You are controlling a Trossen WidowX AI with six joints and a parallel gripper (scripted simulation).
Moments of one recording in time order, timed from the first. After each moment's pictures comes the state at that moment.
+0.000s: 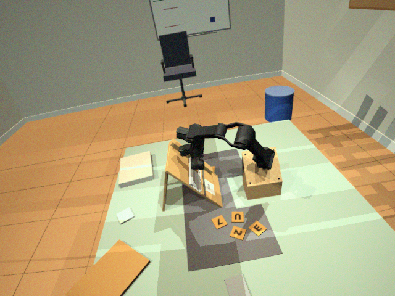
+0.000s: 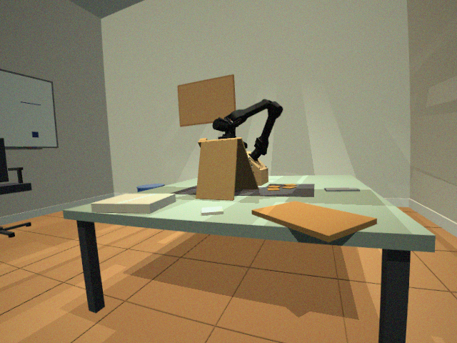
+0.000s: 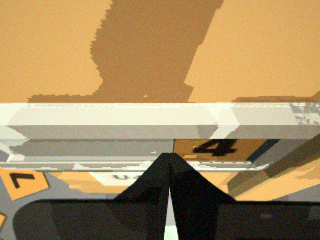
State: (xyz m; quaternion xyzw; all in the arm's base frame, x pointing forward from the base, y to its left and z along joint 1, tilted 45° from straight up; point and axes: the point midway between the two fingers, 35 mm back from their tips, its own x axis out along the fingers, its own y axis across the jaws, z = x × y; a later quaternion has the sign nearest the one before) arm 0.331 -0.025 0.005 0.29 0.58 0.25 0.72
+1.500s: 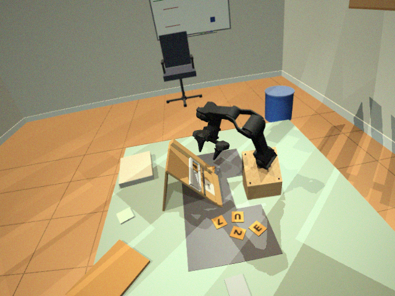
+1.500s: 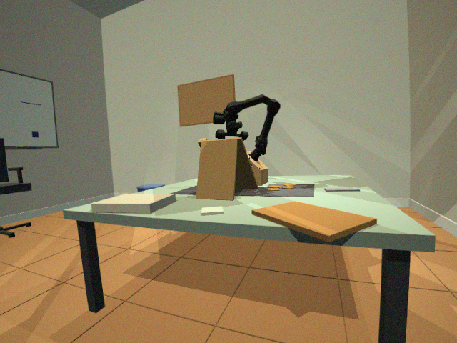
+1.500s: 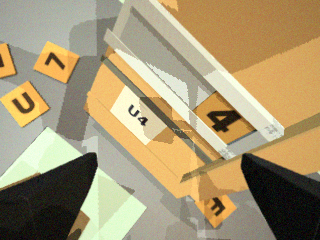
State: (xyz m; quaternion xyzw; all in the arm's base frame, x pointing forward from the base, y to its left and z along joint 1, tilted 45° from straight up) arm 0.264 -0.081 0.047 0.06 0.36 0.46 0.81
